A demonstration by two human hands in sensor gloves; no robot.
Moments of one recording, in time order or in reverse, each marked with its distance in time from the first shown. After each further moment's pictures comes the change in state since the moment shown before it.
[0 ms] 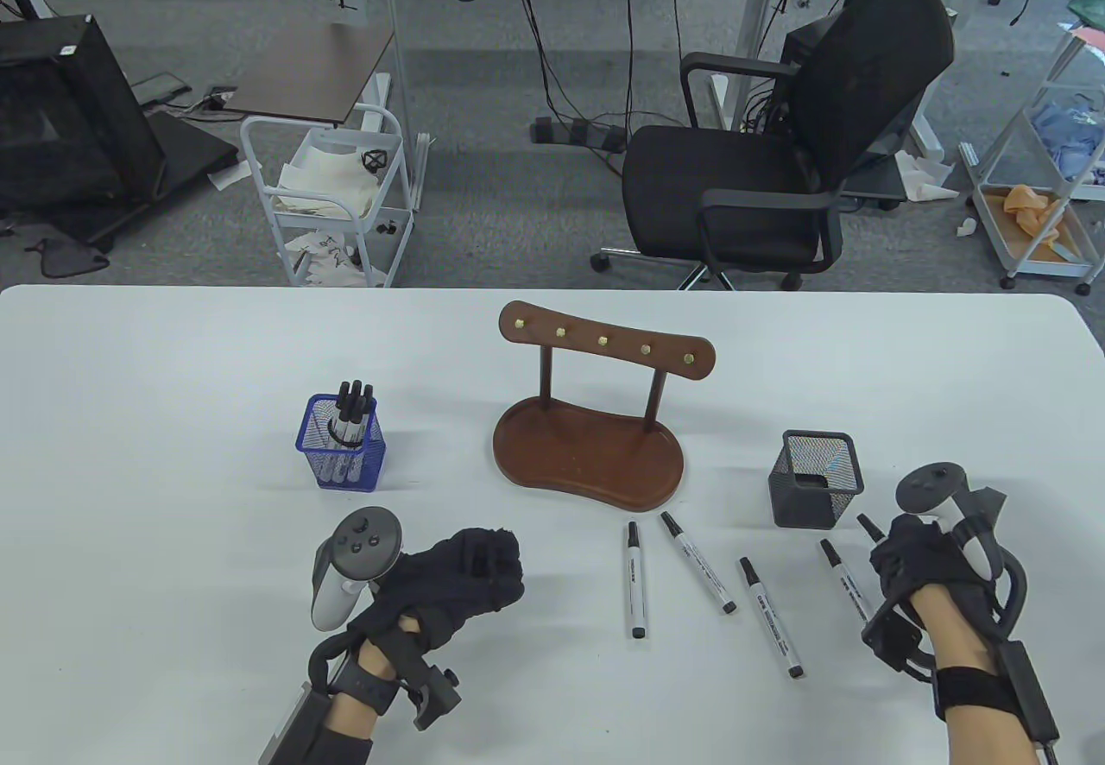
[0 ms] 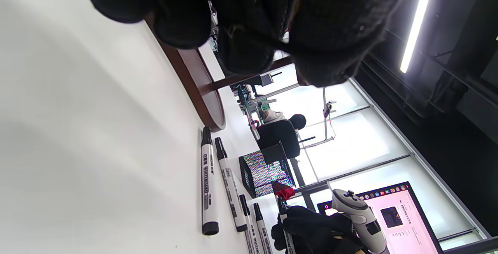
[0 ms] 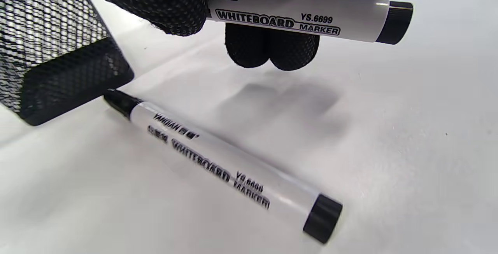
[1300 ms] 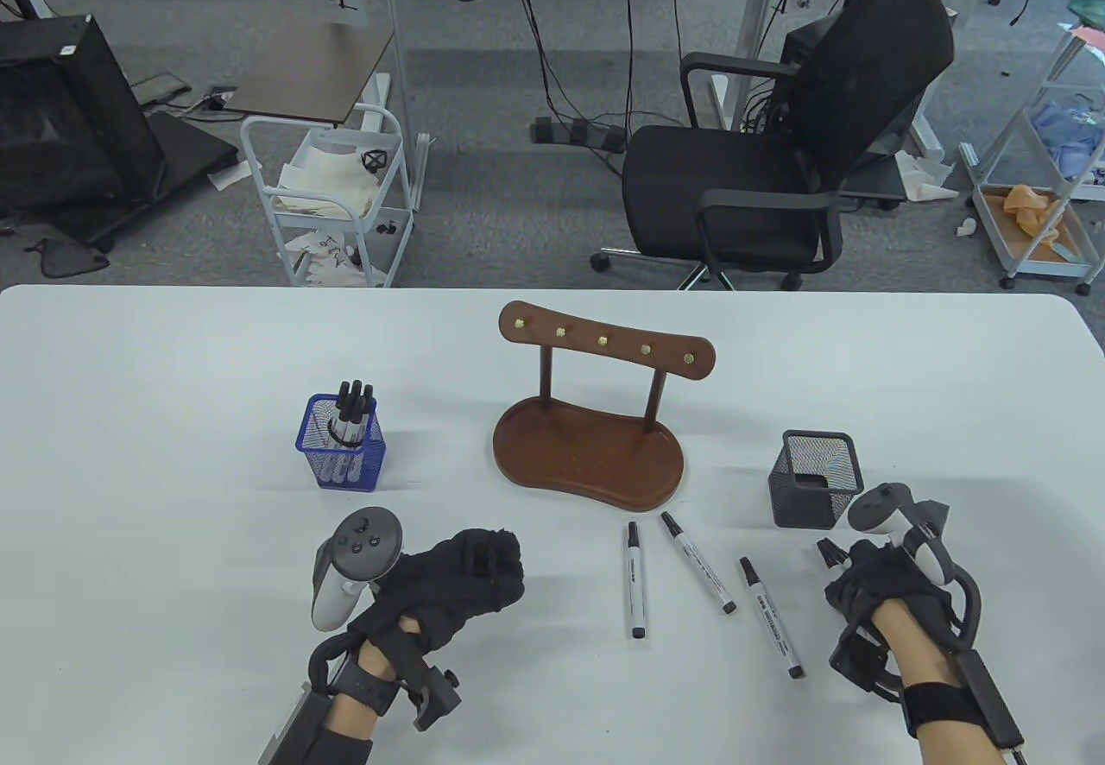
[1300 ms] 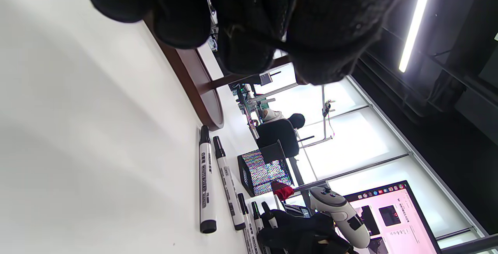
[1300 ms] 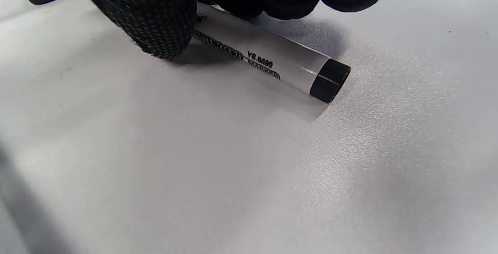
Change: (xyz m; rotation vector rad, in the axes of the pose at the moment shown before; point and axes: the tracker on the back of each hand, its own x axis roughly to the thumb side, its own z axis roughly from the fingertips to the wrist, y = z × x) left_hand 0.000 -0.001 0.000 -0.005 -0.005 0.000; right_hand 0.018 0.044 -0.001 0.141 0.050 0.135
